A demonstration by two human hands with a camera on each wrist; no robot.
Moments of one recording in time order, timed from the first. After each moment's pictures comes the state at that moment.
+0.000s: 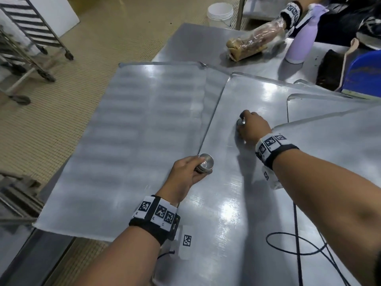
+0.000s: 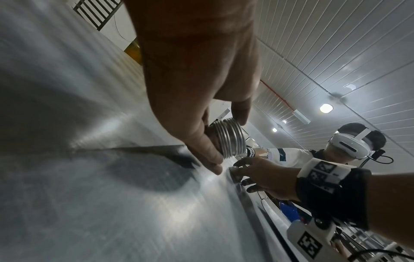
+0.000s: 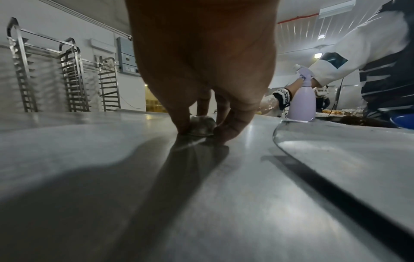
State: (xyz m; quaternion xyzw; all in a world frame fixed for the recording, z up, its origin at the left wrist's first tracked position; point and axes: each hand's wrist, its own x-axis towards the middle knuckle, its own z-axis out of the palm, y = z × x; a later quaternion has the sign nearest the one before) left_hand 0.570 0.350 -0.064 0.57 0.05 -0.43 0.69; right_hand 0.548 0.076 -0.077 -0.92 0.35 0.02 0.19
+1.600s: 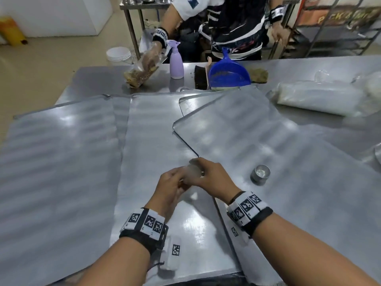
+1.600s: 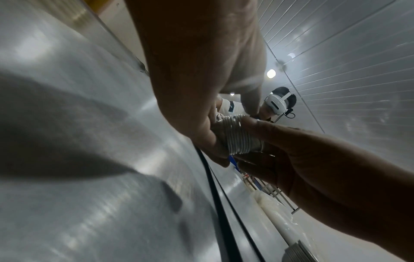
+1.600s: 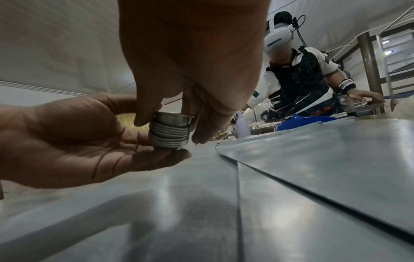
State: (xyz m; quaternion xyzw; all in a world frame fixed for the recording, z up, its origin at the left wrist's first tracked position) left_hand 0.409 0.305 -0.046 0.53 -0.13 -0.56 0.62; right_hand 0.276 0.215 -0.027 -0.81 0.39 -0.16 0.42
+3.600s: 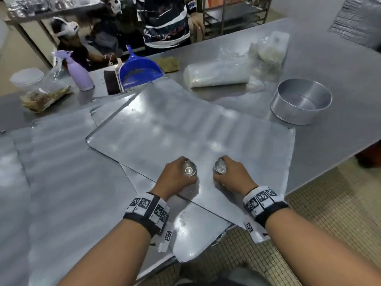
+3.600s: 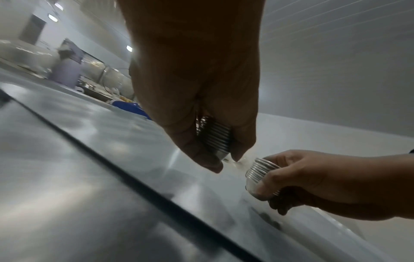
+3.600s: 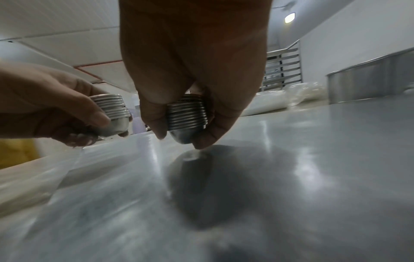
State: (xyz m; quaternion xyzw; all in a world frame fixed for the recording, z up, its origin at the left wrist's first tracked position) left_hand 0.206 0.208 -0.039 0.66 -0.62 -0.36 0.21; right_hand -0.012 0.183 -0.062 -0.65 0.65 -0.16 0.36
